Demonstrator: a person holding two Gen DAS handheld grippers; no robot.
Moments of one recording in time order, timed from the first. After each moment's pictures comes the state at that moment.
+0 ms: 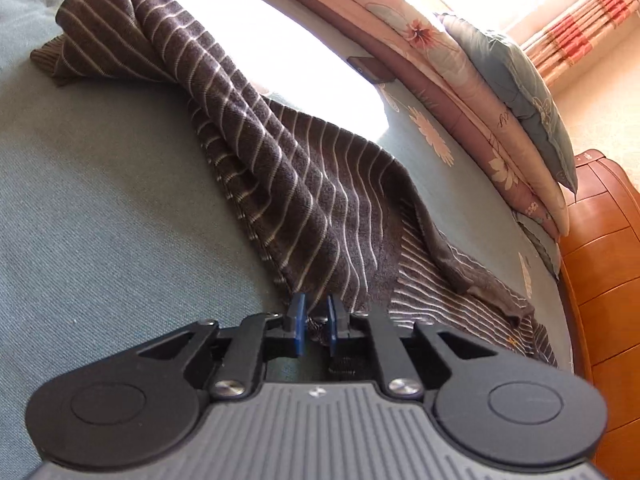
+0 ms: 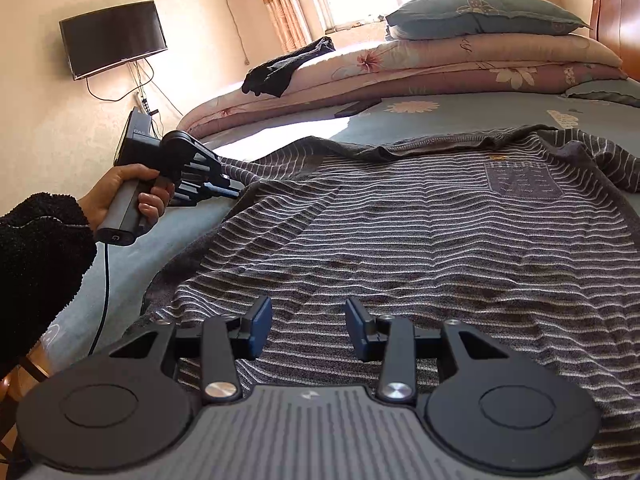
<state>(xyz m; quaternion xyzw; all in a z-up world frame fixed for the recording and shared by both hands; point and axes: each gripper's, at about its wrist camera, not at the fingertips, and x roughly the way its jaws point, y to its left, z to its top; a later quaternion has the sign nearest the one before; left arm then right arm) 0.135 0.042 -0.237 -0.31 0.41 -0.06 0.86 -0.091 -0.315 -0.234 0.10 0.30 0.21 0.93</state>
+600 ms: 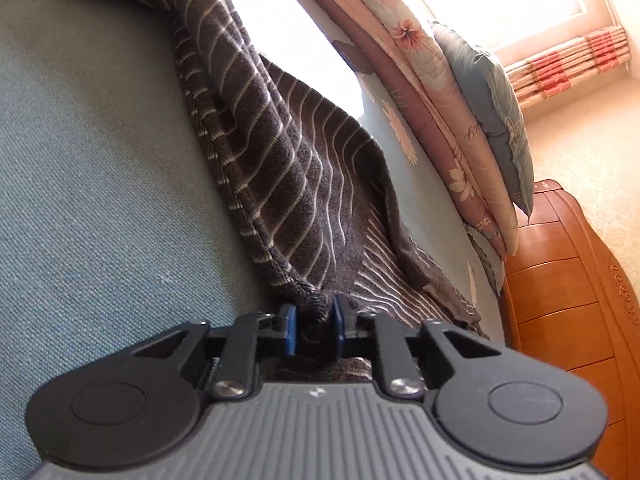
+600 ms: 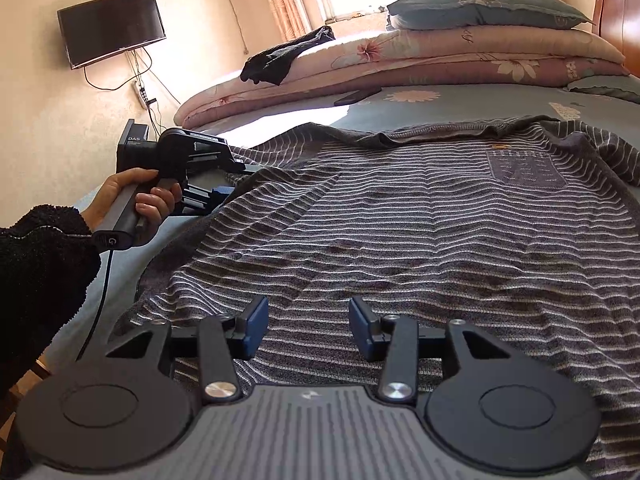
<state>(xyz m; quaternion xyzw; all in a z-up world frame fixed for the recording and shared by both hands) 0.144 0.029 -0.266 -0.38 0.39 -0.10 0.83 -0.088 -0.309 -0.242 0.08 0.32 0.21 0.92</state>
